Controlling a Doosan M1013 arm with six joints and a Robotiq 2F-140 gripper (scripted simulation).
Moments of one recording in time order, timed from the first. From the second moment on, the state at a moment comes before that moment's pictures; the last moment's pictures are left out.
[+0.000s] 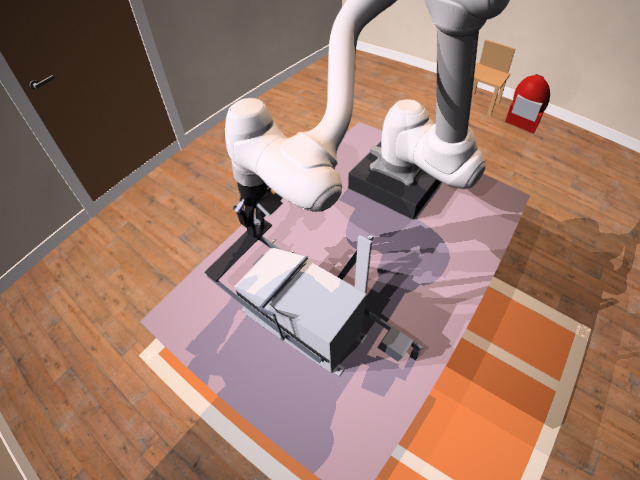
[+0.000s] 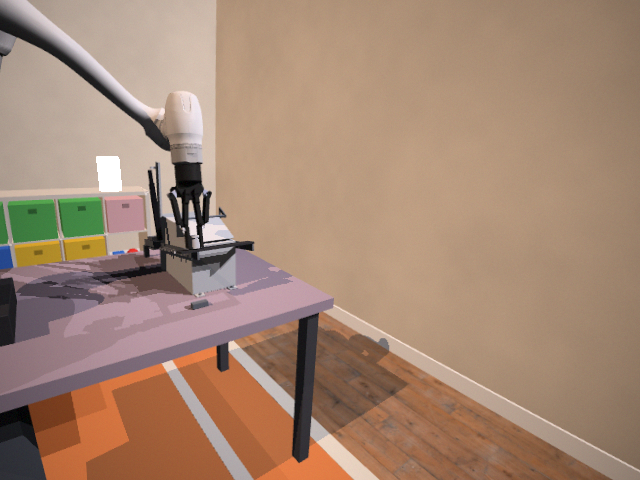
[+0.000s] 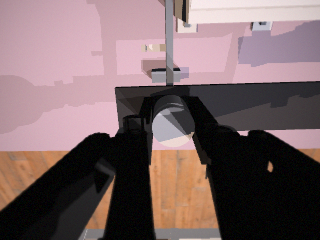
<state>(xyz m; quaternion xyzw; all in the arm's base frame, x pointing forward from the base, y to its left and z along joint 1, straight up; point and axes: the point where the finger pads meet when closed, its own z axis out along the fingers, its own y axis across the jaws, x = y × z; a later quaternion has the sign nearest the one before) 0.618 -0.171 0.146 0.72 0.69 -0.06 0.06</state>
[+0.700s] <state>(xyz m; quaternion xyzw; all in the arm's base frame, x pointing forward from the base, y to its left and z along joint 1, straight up) 0.618 -0.171 0.145 0.72 0.69 -0.06 0.06</state>
